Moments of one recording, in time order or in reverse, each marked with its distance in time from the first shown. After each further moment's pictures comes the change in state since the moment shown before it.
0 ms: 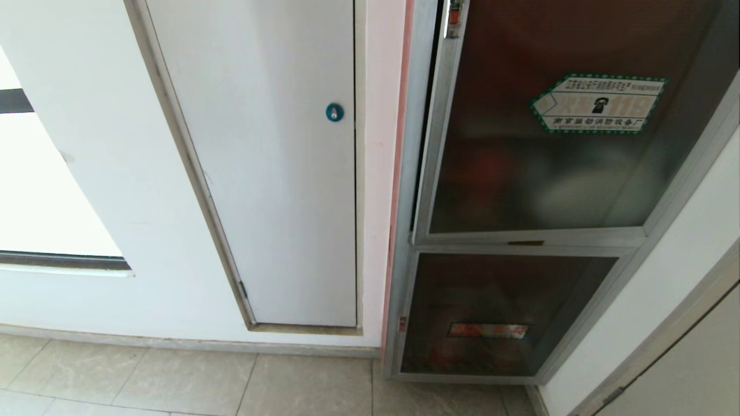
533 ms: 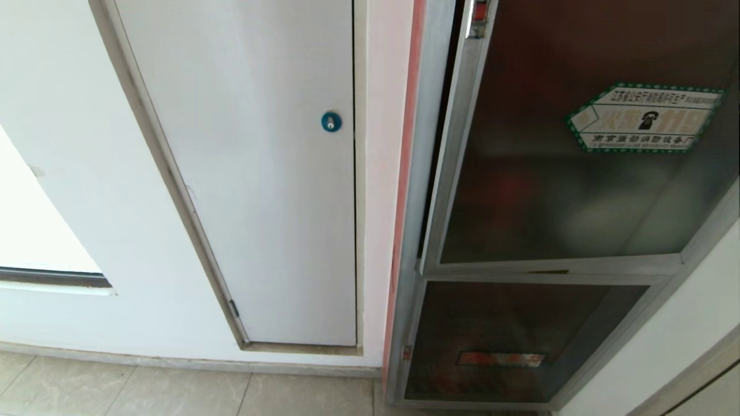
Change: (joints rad) left arm 0.000 0.000 0.000 0.000 -0.001 -0.001; right arm 0.000 0.000 0.000 0.000 0.000 0.000
